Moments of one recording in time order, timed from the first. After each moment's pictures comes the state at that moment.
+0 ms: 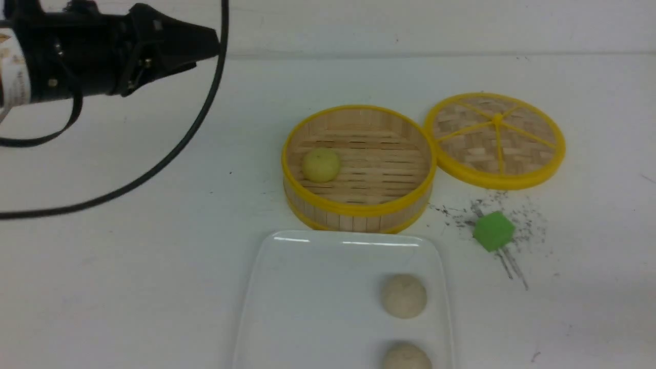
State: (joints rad) right arm 0.47 0.43 -0.37 -0.32 0.61 0.22; left arm 0.04 1.41 -1.12 1.80 -0.97 -2.19
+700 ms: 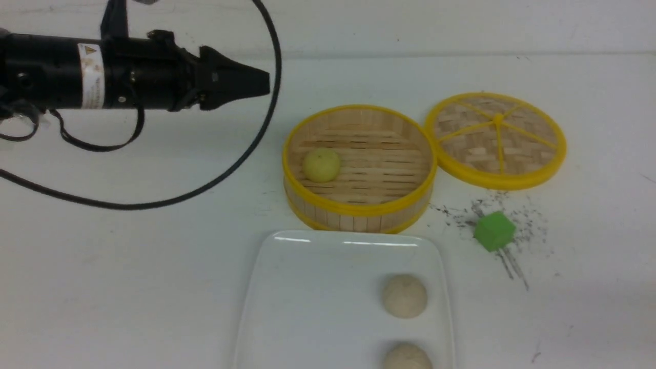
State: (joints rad) right arm 0.47 0.43 -0.37 -0.31 0.63 0.22; left arm -0.05 1.65 -1.23 1.81 -1.09 -1.89
